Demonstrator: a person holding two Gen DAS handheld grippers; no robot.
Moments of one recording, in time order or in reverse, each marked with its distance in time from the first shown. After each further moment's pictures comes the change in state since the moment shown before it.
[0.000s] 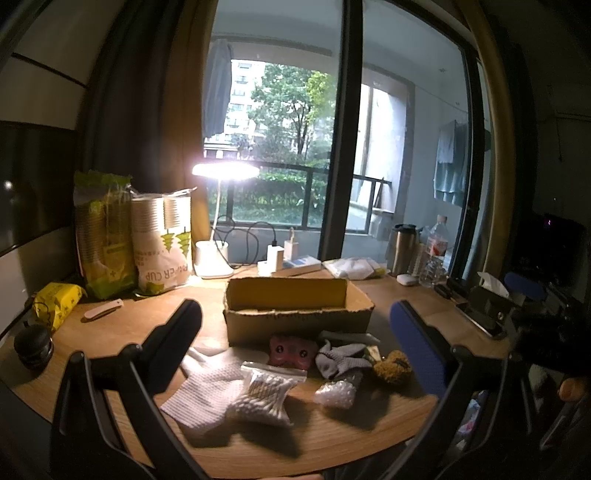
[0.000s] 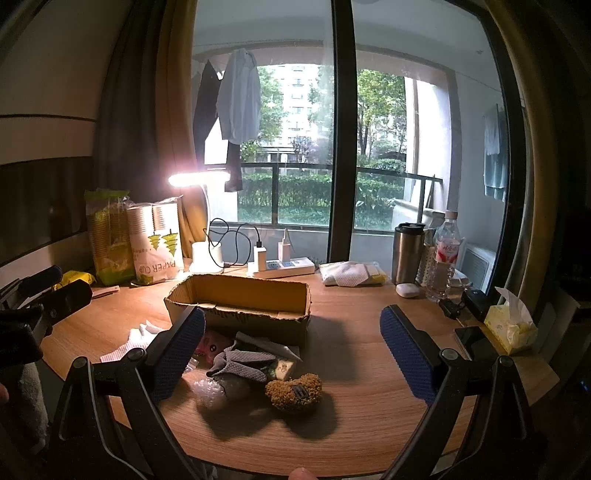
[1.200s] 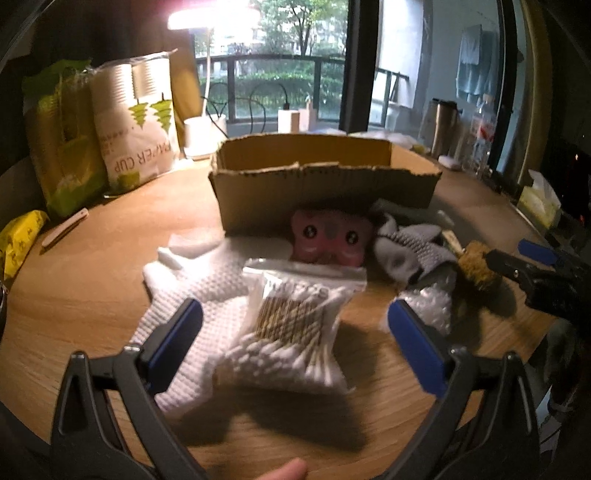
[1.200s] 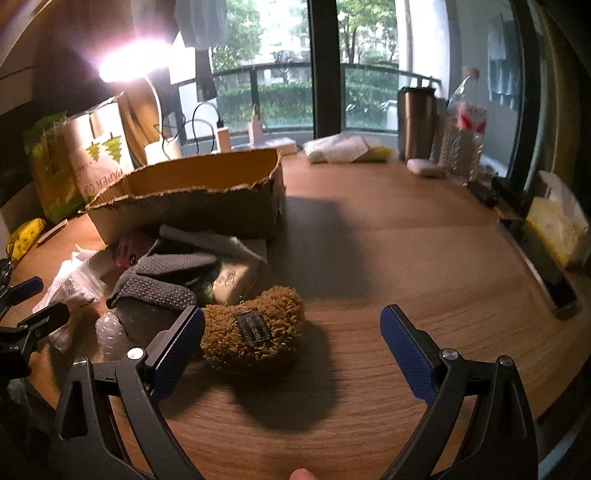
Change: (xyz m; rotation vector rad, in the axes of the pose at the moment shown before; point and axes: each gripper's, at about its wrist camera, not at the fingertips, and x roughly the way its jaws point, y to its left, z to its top) left arm 0.138 0.026 -0.094 0.056 0.444 0.055; right arm 0.142 -0.038 -0.095 0.099 0.389 -0.002
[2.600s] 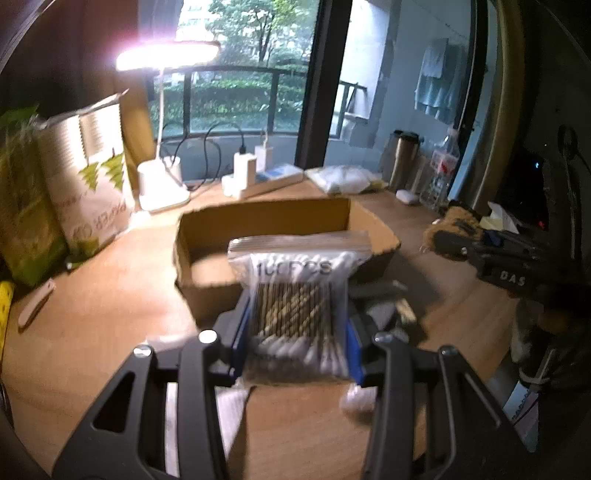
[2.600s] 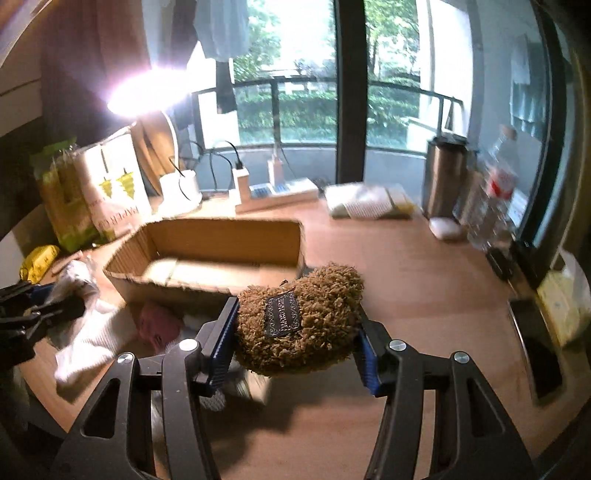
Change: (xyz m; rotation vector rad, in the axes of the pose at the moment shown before) left arm -0.015 0.007 0.100 0.045 -0.032 -0.201; right arm -0.006 0.013 0.099 -0.059 -0.043 0.060
